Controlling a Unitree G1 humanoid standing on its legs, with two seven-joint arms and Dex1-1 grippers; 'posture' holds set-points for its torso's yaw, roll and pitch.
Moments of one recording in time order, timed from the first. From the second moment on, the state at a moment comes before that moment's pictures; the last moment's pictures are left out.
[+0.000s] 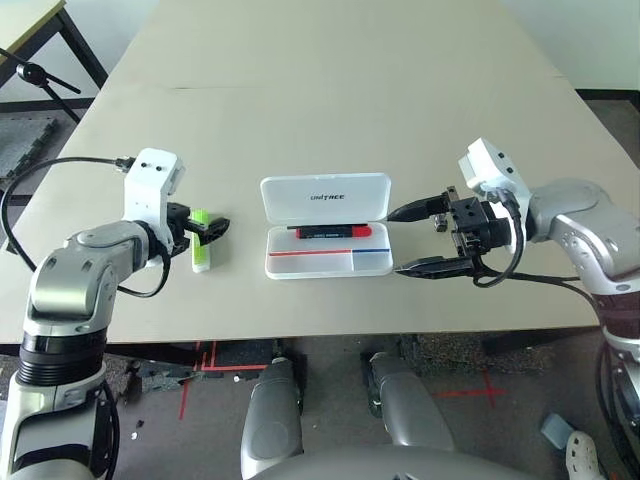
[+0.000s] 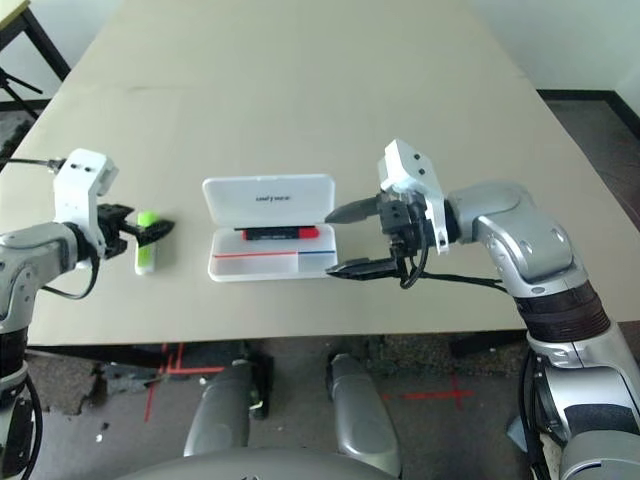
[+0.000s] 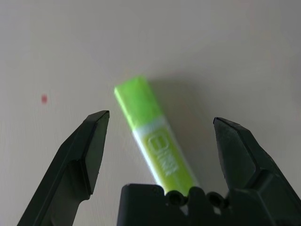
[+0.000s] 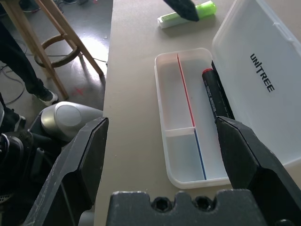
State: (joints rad) left arm -0.34 0.68 0.18 -0.27 -0.31 1.26 -0.40; right arm -0.55 -0.74 0.14 -0.16 0.48 0.56 1.35
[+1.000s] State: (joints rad) left arm -0.23 0.83 0.16 -0.26 -0.31 1.16 -0.47; right arm -0.55 -0.73 0.18 -0.14 0.45 0.52 1.34
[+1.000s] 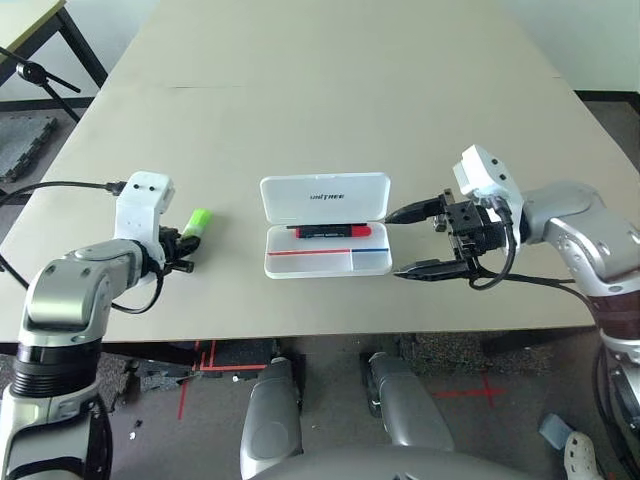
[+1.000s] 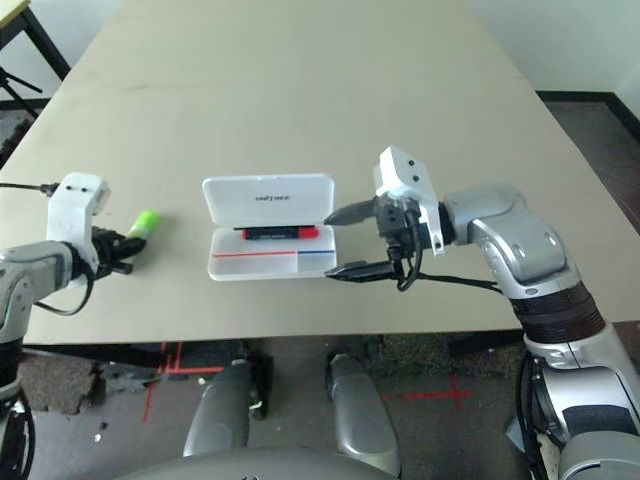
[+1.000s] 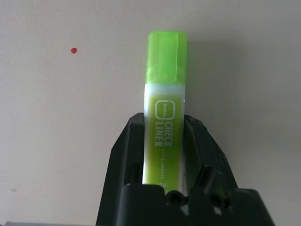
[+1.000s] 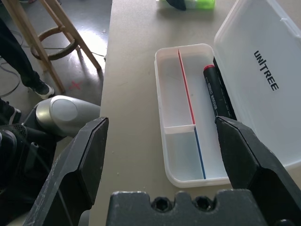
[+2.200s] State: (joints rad) left arm -0.52 0.81 -0.36 -0.39 -0.26 0.64 -1.04; right arm -0.49 -0.77 0.16 -0.03 0.42 0.48 1.34
